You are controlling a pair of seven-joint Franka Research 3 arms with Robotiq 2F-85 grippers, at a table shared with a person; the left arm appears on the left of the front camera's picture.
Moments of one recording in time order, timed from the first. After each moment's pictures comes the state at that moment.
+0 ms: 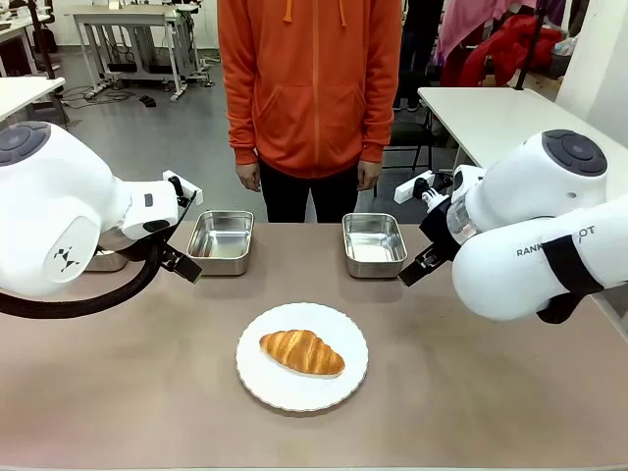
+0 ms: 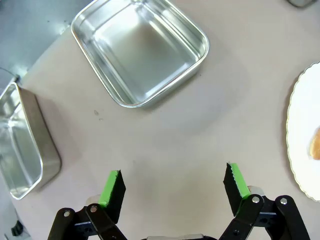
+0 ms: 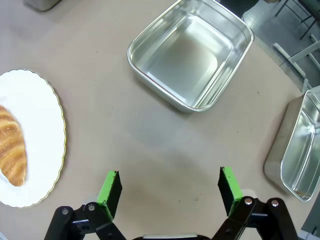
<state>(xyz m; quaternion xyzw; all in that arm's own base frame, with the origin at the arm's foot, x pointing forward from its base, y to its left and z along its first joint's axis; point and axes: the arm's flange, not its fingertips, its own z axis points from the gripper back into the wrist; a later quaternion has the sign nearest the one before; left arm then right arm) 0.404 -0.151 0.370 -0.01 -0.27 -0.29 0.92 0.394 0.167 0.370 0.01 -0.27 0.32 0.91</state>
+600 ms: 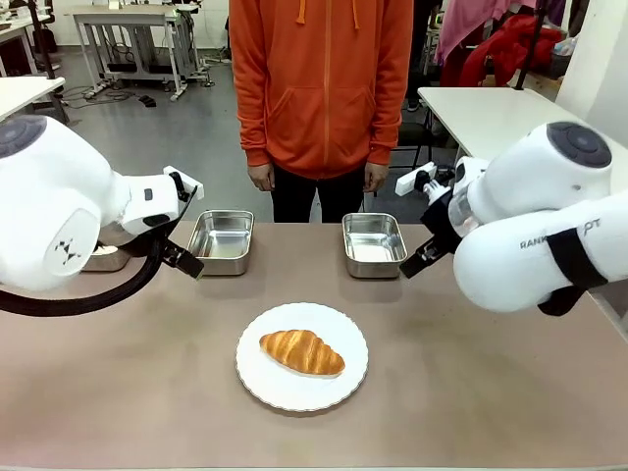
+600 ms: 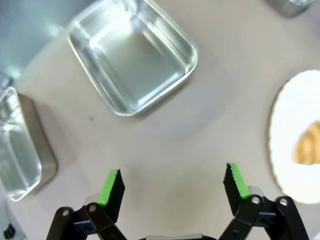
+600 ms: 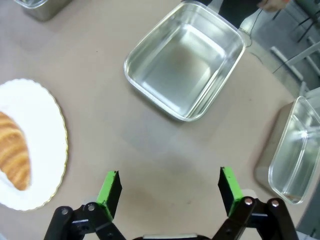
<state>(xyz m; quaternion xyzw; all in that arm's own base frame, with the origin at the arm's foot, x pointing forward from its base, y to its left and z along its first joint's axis) 0.404 -0.154 0.395 -0.05 -0.27 -0.29 0.92 0.401 0.166 0.401 0.01 -0.29 0.31 0.90</state>
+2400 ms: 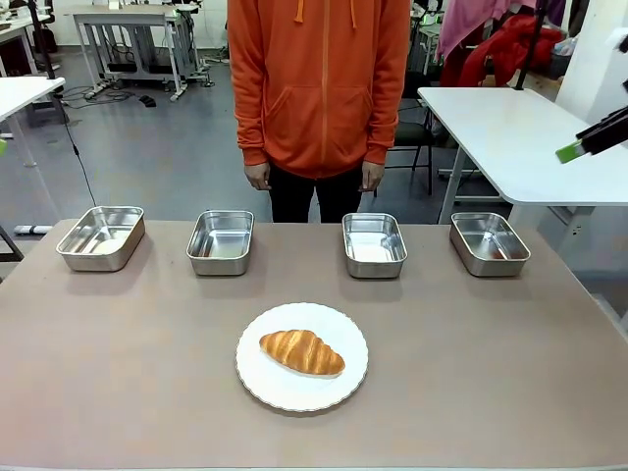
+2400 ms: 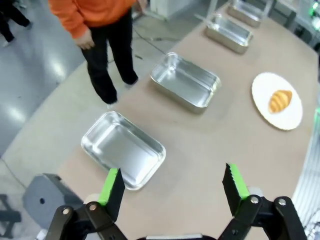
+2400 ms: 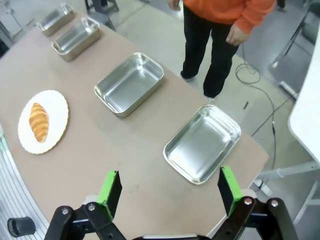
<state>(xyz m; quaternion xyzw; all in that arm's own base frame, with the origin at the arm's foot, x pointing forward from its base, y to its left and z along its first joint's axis) 0.450 0.165 0.550 -0.21 -0.37 -0.39 0.81 0.440 -0.092 0.561 0.14 -0.34 0.34 0.86</state>
